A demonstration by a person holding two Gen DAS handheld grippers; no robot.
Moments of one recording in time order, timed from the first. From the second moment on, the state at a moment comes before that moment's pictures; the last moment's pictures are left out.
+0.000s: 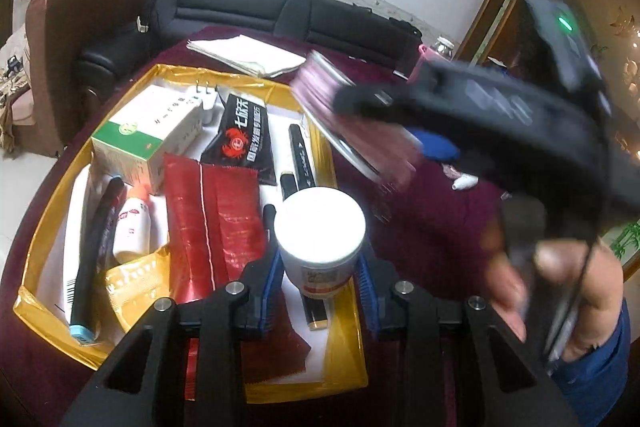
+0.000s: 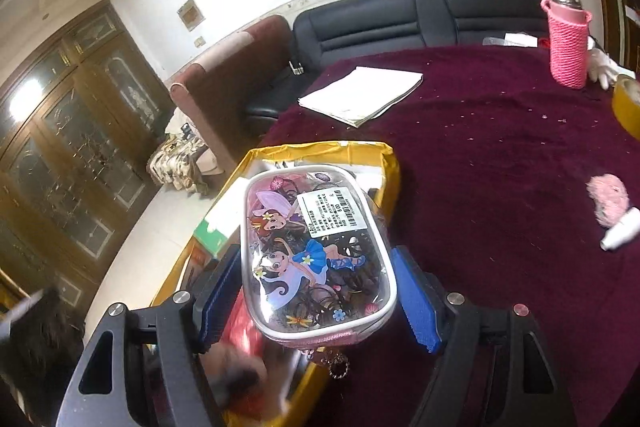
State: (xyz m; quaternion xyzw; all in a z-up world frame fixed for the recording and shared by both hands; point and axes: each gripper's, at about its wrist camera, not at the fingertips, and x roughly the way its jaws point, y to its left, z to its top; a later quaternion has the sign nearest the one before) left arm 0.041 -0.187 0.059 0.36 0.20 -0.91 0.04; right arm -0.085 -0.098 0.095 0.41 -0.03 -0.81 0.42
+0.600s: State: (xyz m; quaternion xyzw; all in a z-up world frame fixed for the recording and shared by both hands) left arm 0.027 -0.190 0.038 0.40 0.20 -0.90 0.02; right arm -0.128 -0.167 0.056 0.45 0.00 -0.80 0.40
